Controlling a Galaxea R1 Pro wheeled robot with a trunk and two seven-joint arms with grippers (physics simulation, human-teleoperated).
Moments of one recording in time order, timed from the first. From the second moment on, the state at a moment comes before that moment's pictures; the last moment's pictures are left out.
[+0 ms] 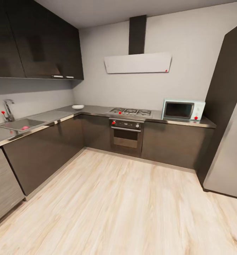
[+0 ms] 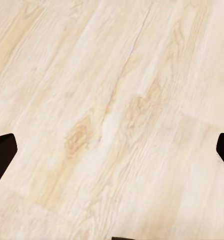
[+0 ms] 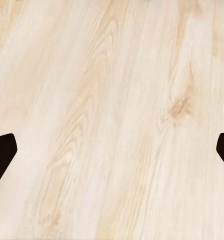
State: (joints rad) left arm -0.02 0.04 0.07 -0.40 0.02 -0.34 0.00; right arm -0.06 0.01 0.00 -0.55 0.01 -0.21 -0.16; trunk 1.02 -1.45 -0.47
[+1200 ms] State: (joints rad) left arm -0.02 0.04 0.08 -0.41 0.02 -0.34 0.00; right arm -0.07 0.01 0.00 -0.55 0.01 -0.21 -0.16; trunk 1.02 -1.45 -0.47
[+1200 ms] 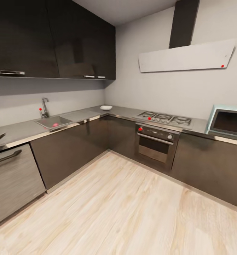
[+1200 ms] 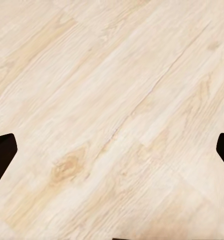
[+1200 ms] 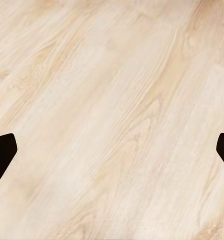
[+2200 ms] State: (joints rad) left arm -0.02 0.04 0.08 -0.41 0.02 -0.34 0.00; right arm -0.06 0.01 0.00 -0.54 0.01 -0.21 -0.16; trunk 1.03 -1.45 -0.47
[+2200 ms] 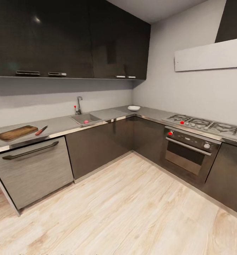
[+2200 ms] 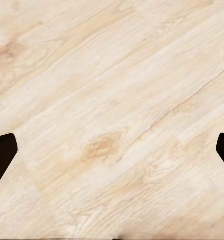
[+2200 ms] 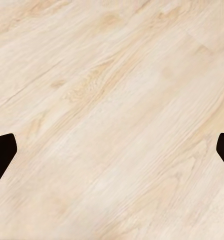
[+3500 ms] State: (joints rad) left arm -0.02 0.04 0.08 -0.41 0.02 -0.34 0.00; right arm -0.06 0.01 0.01 -0.53 0.01 -0.21 -0.16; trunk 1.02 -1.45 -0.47
